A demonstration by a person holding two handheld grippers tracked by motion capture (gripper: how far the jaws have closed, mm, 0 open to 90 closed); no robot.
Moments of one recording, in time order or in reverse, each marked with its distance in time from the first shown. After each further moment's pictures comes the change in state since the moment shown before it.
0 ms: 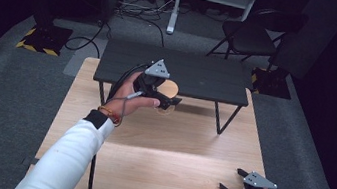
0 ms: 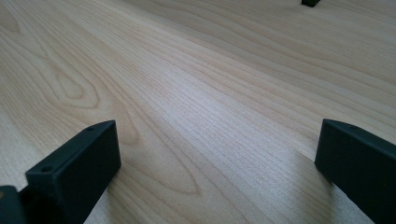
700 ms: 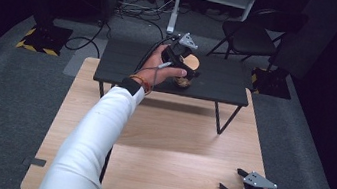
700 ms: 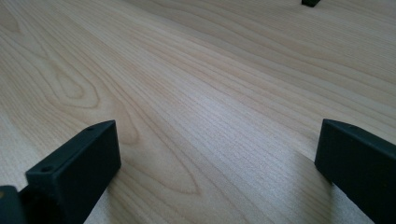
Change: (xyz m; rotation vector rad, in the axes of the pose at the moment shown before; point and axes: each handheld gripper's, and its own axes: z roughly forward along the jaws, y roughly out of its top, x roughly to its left) left arm 0.039 0.061 0.066 0.072 0.092 0.026; right arm 0.000 0.000 0.000 0.000 0.000 0.000
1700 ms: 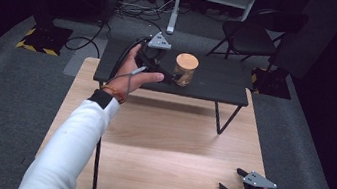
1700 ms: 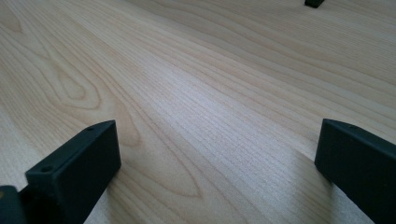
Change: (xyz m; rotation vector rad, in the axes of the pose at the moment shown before) left arm -0.033 -0.062 -0.089 -0.134 0.086 -0.089; right arm -0.001 0.001 0.001 0.001 0.007 -0.003
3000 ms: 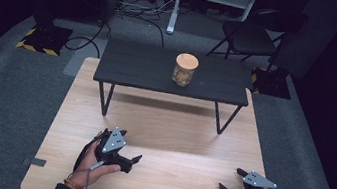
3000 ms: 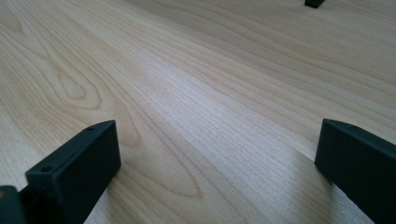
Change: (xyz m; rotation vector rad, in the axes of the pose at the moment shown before) left arm -0.096 -0.247 -0.039 0.098 0.043 -0.041; right arm 0.000 0.000 0.000 0.000 0.000 -0.001
